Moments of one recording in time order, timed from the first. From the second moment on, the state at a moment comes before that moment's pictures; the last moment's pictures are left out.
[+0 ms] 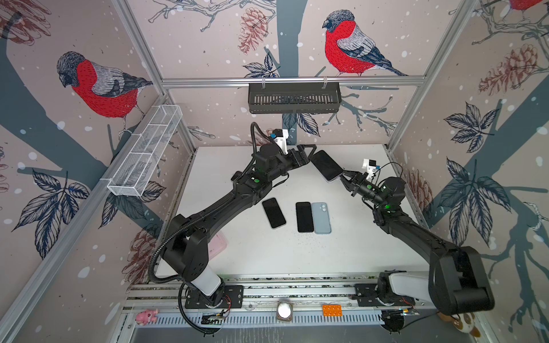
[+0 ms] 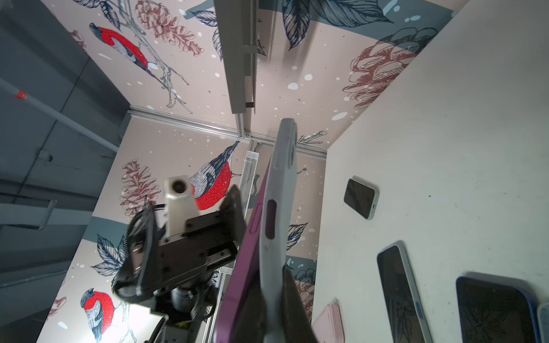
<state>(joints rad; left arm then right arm) -0.67 1.60 1.39 0.18 0.26 -0.78 0.12 1.28 0.58 0.78 -0.78 1.40</state>
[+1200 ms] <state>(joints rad) -1.01 1.93 1.90 -0.55 -0.34 0.11 0.13 1.31 0.57 0.78 -0.76 1.39</state>
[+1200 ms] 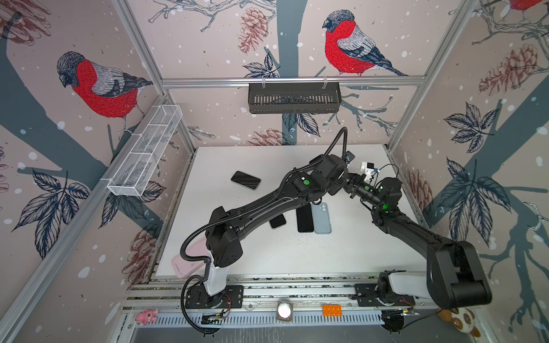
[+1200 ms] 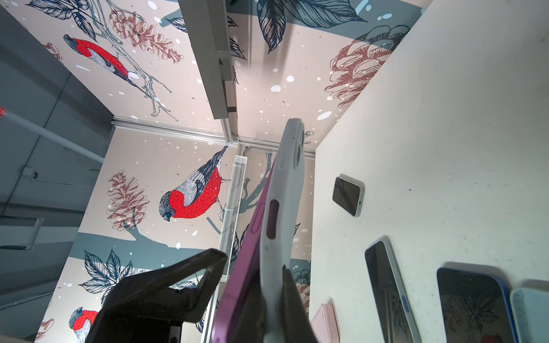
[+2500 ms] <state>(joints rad) -1.03 1.83 1.73 -0.42 -0.52 0.22 0.14 1.31 0.52 0.76 -0.74 1.35</state>
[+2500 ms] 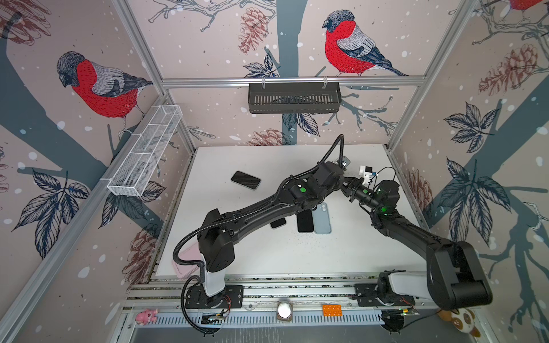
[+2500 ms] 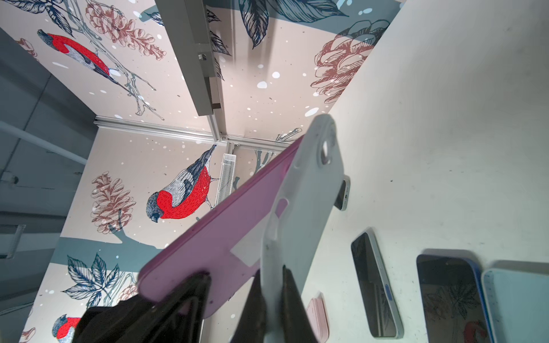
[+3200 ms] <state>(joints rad) -1.00 1.61 1.43 -0.14 -0.50 0.45 0.09 1.41 0.44 0.71 -0.70 1.31</state>
